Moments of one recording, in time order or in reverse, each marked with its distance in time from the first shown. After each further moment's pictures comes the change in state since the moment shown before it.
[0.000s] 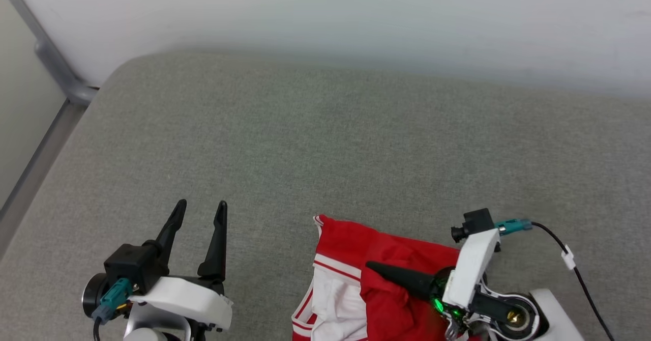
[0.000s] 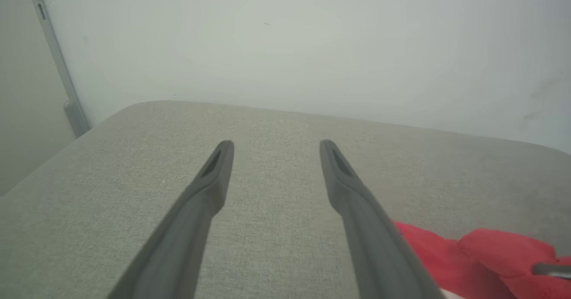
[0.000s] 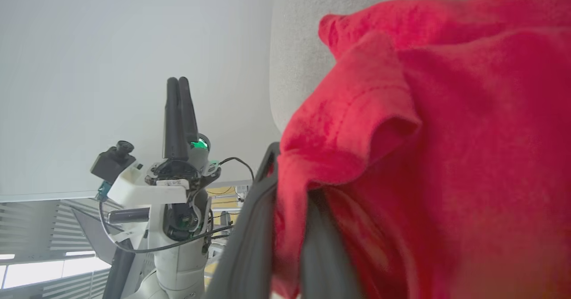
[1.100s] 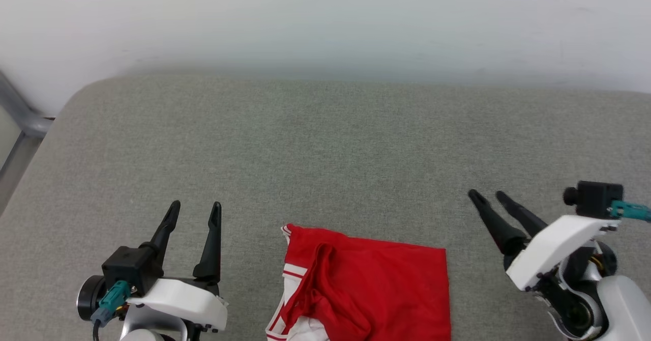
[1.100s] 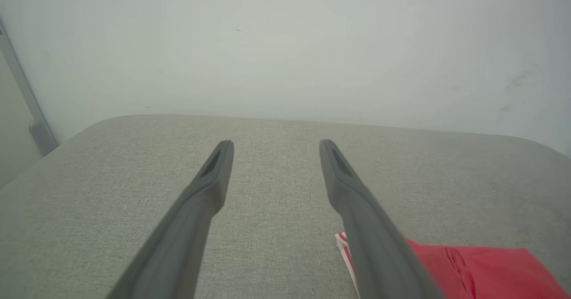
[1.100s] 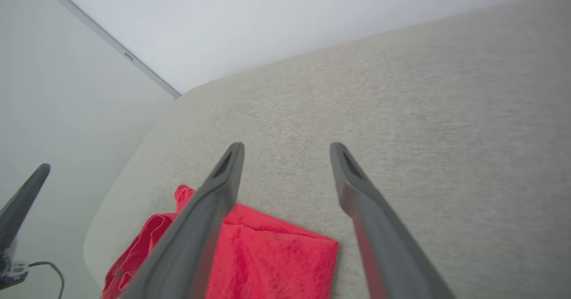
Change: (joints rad) left arm -0.013 -0.001 0.006 0.036 0.013 0.004 -0.023; right arm 0.006 -0.166 -0.038 -0.158 -0.569 0.000 -0.525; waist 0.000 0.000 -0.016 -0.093
